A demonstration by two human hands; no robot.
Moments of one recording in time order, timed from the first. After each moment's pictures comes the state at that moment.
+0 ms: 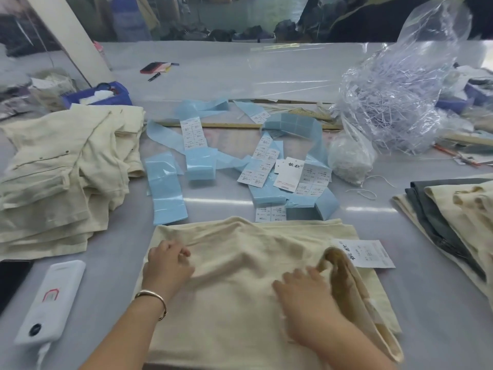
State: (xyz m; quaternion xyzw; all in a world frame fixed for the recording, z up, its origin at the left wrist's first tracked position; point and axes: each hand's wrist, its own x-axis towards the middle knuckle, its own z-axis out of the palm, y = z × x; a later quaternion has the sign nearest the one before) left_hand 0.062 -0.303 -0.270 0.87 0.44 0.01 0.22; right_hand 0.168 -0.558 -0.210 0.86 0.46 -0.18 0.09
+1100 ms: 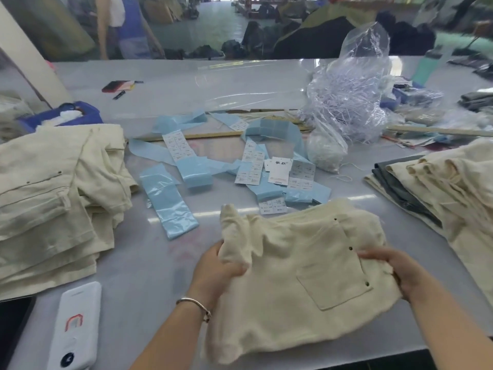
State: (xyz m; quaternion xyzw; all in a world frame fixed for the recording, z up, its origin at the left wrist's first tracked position) left_hand 0.036 -0.328 -0.222 0.70 0.27 0.04 0.66; right_hand 0.177 -0.645 -0.201 0.67 -0.17 -0.32 -0.65
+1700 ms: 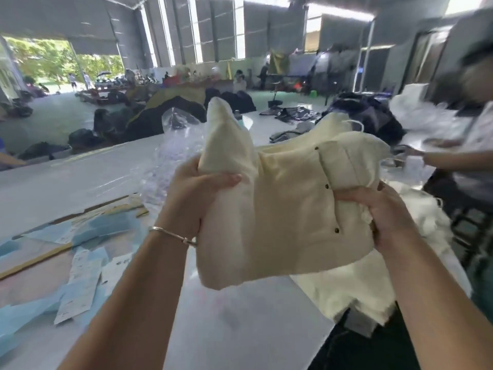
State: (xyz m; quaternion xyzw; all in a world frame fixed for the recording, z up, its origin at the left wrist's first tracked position) left_hand 0.233 -0.613 0.033 0.67 -0.14 0.03 0.73; right_hand 0.178 -0.883 -0.011 0.60 -0.08 0.19 -0.78
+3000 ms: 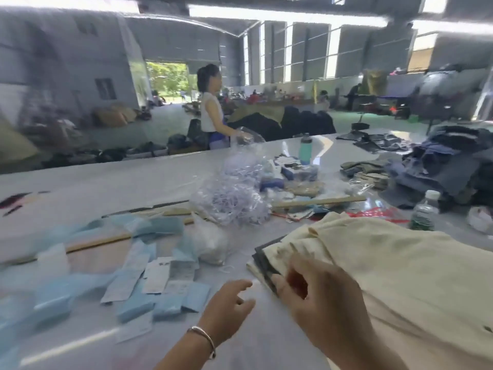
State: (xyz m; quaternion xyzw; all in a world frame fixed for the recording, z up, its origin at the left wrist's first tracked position) left_hand 0.281 -0.629 -0.157 0.92 -0.01 0.03 0.38; right_hand 0.223 -0.815 -0.023 0.90 0.18 0.29 -0.26
